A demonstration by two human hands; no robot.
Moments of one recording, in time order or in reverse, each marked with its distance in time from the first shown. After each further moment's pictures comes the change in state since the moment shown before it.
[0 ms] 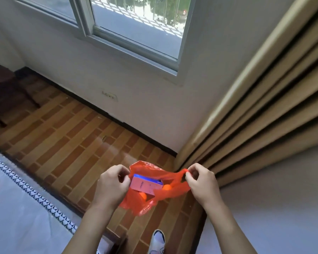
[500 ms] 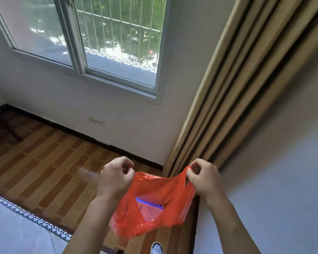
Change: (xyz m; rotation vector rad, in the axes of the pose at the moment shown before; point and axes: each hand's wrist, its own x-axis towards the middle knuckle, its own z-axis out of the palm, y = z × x) left_hand -0.088 0.047 -0.113 -0.123 0.095 0.293; right_hand -0.171 -0.090 -0.088 -0.011 0.288 -0.005
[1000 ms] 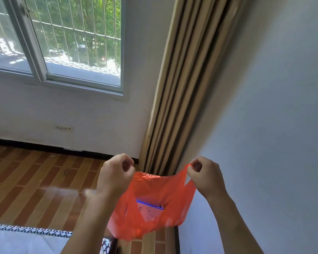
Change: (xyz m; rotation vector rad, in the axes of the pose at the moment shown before) left_hand -0.146 0.021 -0.090 -0.162 -0.165 0.254; right_hand -0.245 -0.029 -0.071 -0.063 0.280 0.147
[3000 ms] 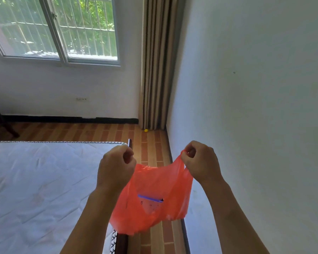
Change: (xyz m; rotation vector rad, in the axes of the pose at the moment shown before) left_hand -0.729 0.113 -0.288 0.131 -0.032 0.198; right_hand -0.764 0.023 -0.236 -0.004 0.094 -0.044
